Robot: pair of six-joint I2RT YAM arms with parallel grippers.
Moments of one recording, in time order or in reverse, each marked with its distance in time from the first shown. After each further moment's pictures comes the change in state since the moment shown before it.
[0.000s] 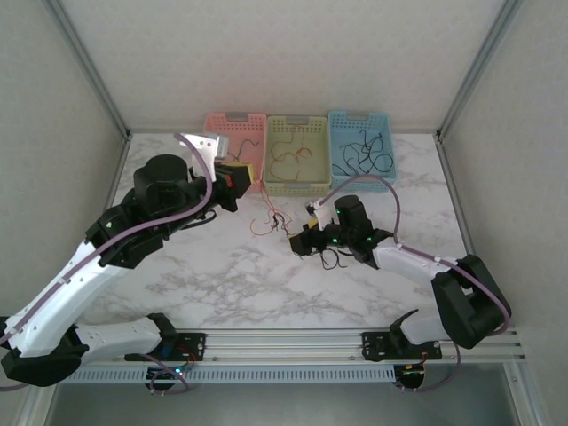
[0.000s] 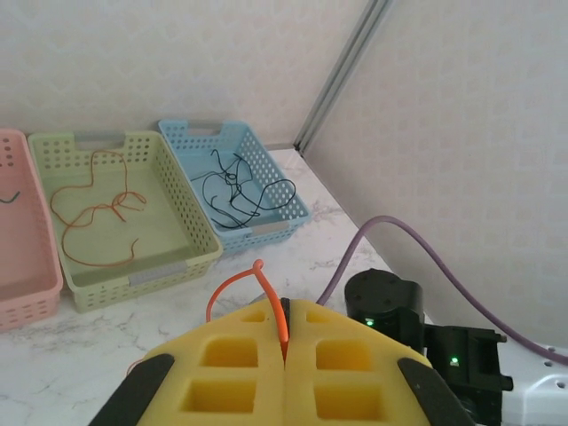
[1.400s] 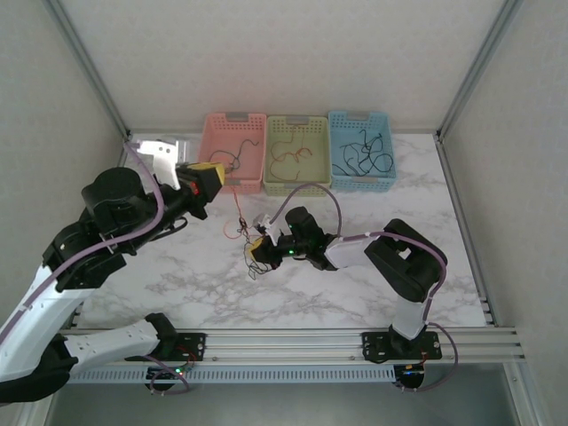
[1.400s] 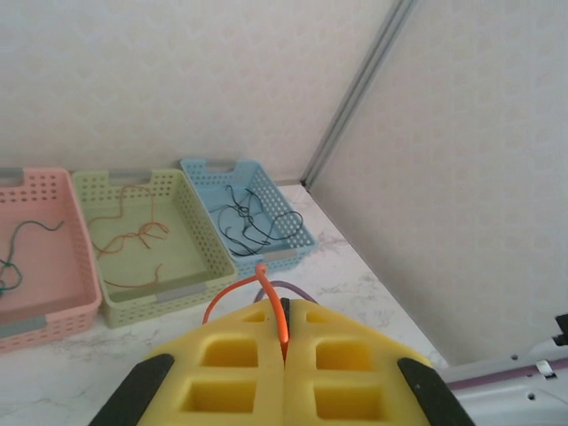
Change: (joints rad) left arm 0.000 -0.131 0.029 -0.076 -0.067 0.026; right arm 0.256 0.423 0.130 0.431 -0.091 -0.006
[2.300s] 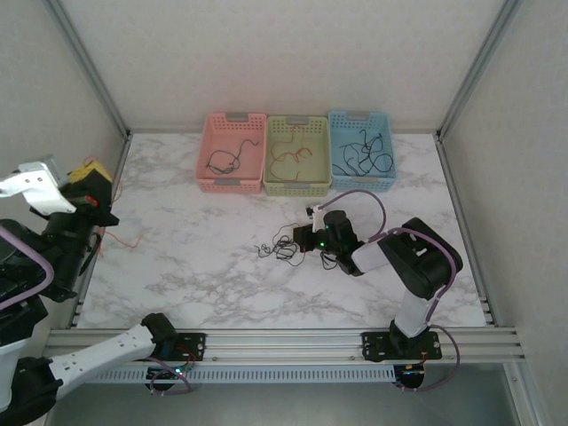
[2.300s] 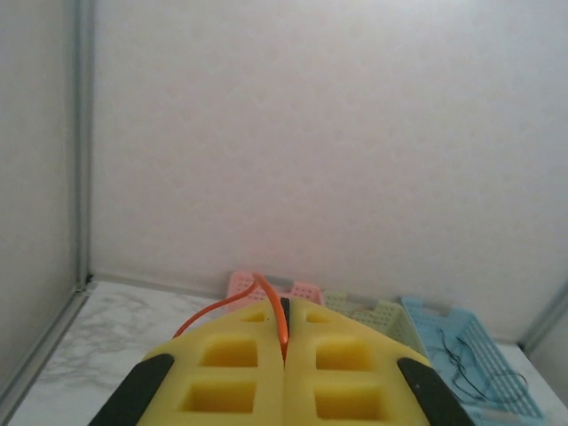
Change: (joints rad) left arm 0.000 -0.225 0.066 -0.092 -0.579 0.215; right arm -0.229 -0.054 -0.261 0.214 0.332 0.331
